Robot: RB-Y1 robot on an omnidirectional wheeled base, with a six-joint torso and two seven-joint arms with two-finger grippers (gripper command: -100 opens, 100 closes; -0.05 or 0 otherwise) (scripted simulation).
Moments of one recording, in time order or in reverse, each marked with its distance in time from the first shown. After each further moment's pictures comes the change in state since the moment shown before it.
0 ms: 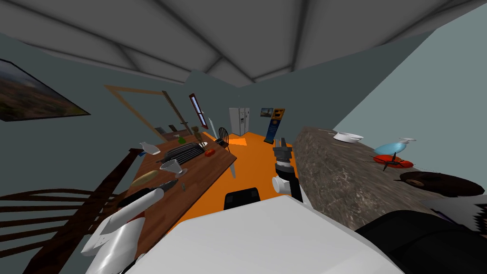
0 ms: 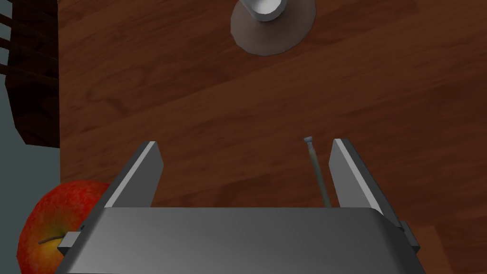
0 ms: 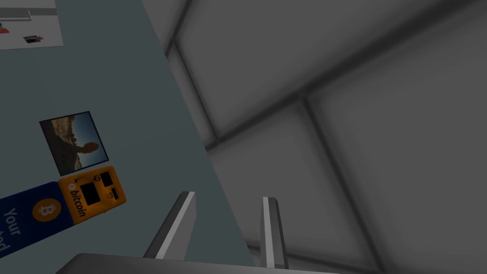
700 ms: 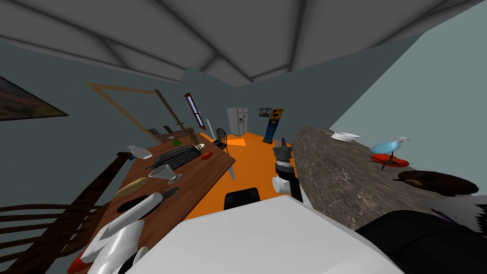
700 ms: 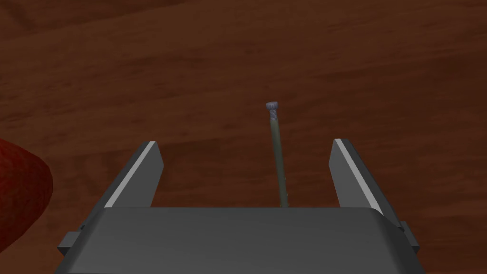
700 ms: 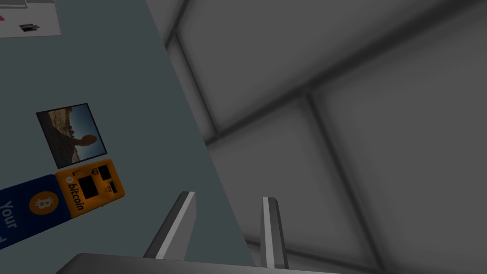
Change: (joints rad) left arm -0.038 0.017 0.054 0.191 0.021 0.091 0.110; right arm 0.000 0.000 0.000 0.000 0.000 0.000 0.000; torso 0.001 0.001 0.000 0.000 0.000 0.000
